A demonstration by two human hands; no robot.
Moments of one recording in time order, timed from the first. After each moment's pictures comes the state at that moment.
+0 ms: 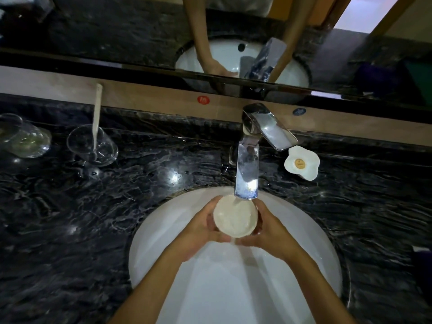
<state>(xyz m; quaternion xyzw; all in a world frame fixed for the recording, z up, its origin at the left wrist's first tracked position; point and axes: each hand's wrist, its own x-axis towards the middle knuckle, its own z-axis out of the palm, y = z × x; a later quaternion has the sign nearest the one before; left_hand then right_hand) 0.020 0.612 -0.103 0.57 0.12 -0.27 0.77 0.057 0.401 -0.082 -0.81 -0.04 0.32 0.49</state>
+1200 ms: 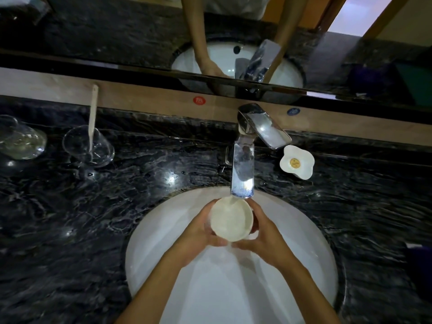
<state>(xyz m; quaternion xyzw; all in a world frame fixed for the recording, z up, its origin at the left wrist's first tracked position) 0.011 0.607 -0.099 0.56 0.12 -0.28 0.77 0.039 0.405 -0.081 -0.81 -0.06 0.26 0.52</state>
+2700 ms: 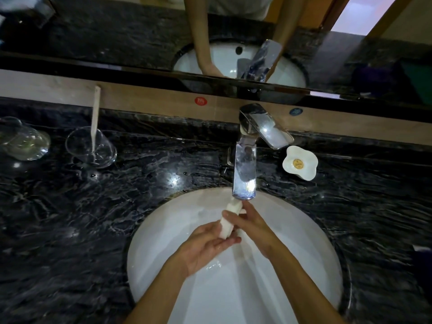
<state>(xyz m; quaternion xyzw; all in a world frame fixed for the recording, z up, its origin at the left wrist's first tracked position) -0.005 0.600 -0.129 0.24 0.21 -0.29 0.90 0.058 0.439 -0.088 -0.71 0.10 0.36 0.60</state>
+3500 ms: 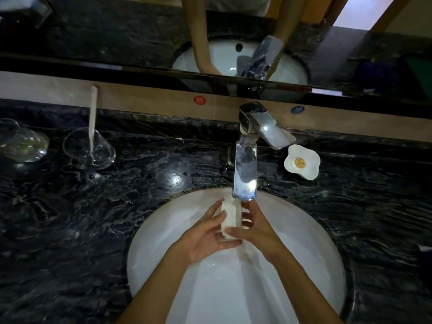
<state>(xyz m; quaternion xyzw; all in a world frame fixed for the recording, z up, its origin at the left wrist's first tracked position) 0.020 0.605 -0.125 0.25 0.23 -0.33 0.88 0.051 0.427 -0.093 -0.70 0.07 0.33 0.63</state>
